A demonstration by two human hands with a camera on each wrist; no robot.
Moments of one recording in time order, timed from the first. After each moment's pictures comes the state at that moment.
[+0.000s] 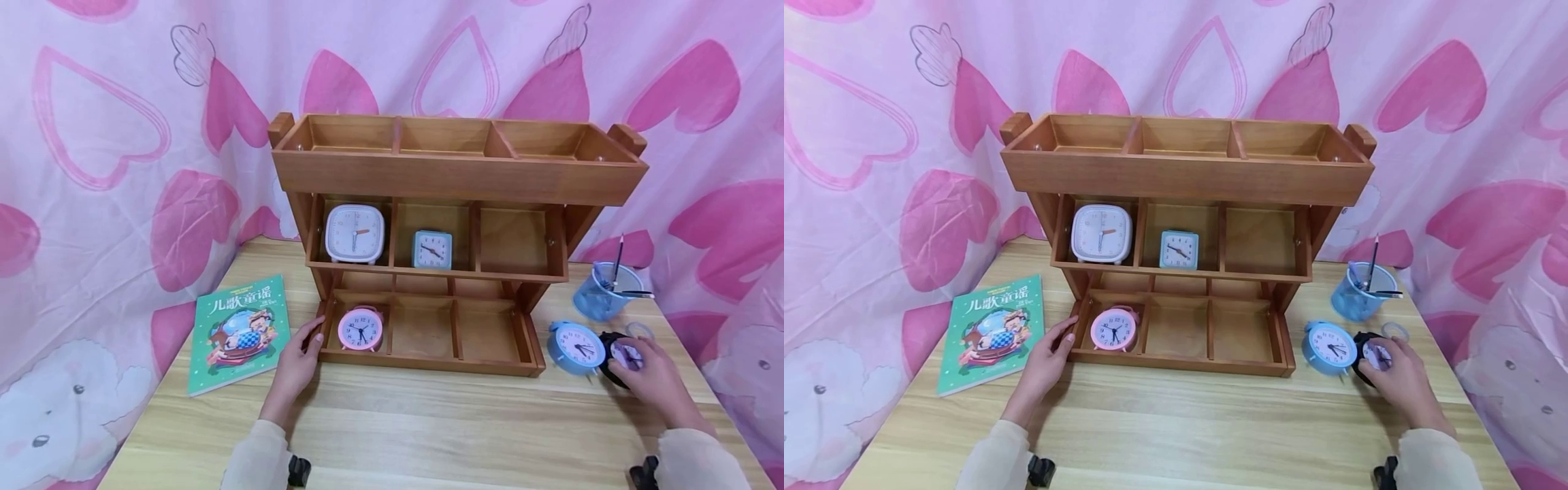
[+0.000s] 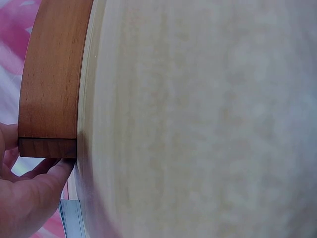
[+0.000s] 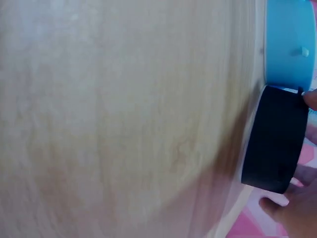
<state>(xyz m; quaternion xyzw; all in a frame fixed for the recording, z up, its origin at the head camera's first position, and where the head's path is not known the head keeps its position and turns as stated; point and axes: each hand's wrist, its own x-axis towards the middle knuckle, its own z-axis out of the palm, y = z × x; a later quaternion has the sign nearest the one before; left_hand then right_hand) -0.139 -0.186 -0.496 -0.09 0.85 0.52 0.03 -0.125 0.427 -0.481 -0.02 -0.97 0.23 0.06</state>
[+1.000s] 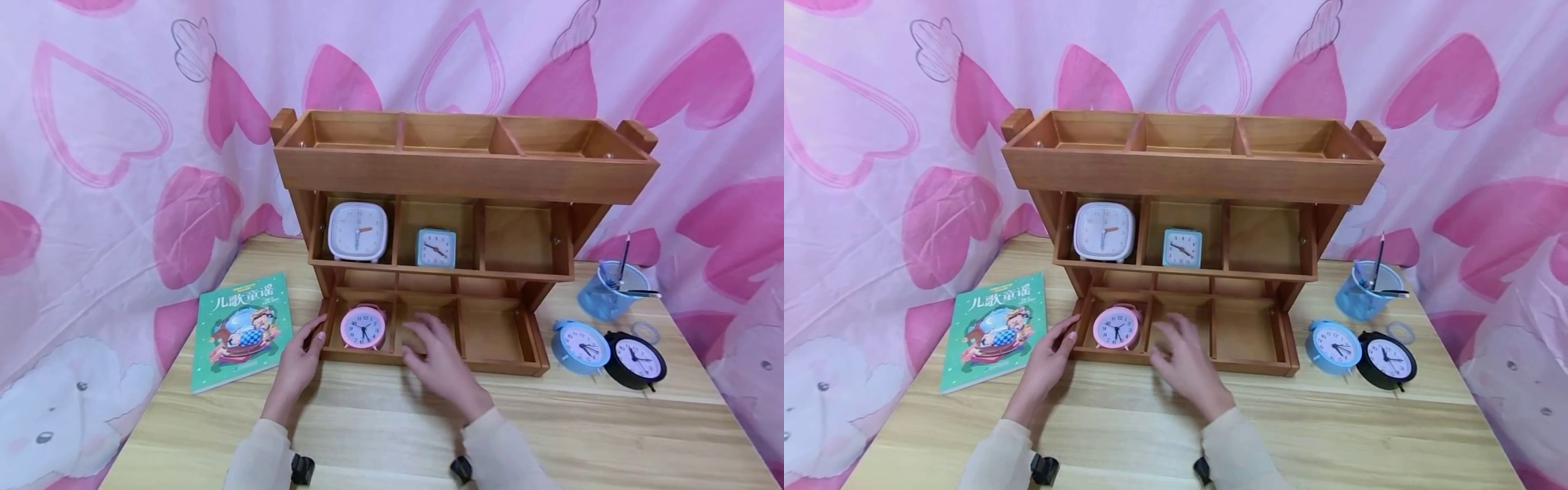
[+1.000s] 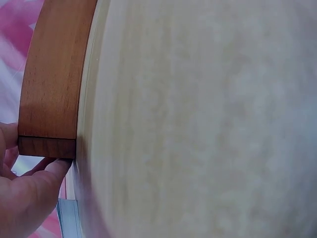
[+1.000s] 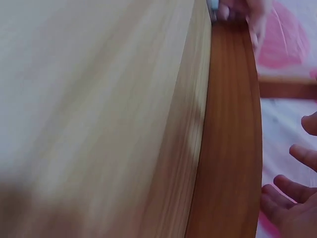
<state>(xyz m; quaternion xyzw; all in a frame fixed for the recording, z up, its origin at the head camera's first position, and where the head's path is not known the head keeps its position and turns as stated) -0.138 -0.187 -0.495 -0.12 0.84 0.53 0.04 -0.133 0.090 -0.464 0.20 -0.91 0.37 0.06</state>
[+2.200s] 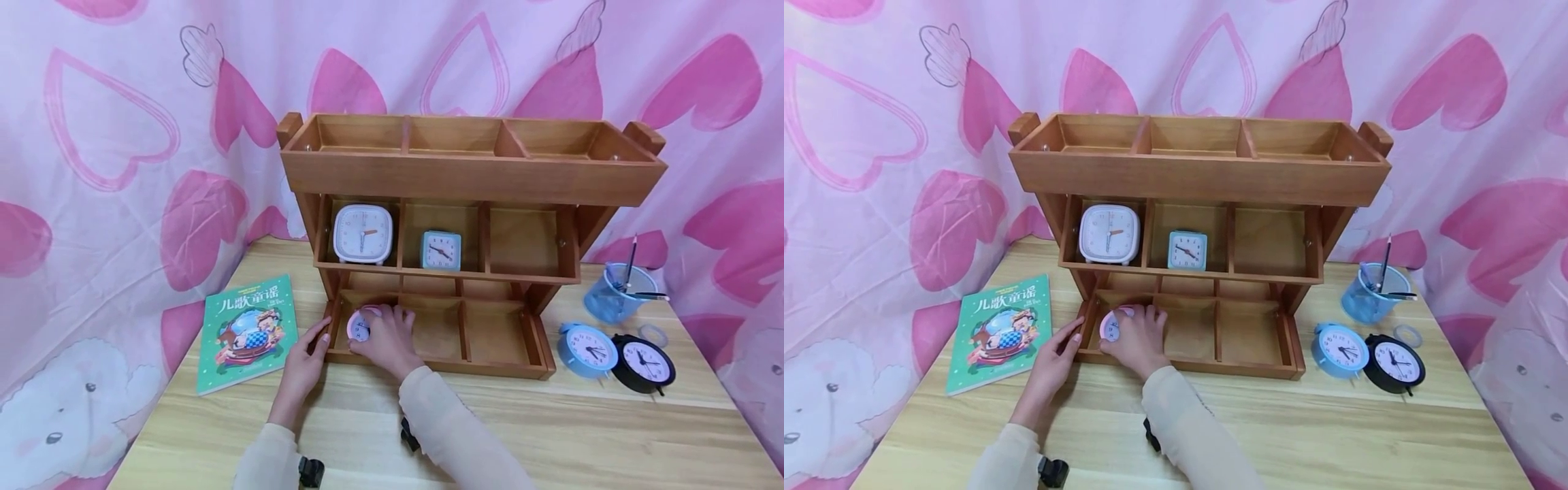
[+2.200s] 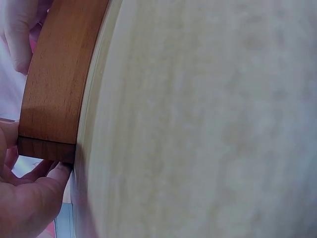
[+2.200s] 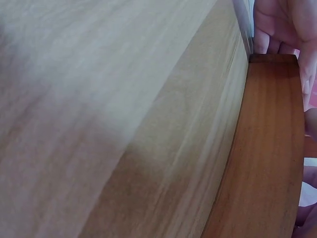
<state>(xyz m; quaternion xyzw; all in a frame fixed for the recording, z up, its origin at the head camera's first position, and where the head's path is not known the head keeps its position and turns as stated) -0.137 -0.188 -0.502 -0.12 0.83 0.54 0.03 -0.181 -0.013 -0.474 0.17 -0.96 0.22 0.02</state>
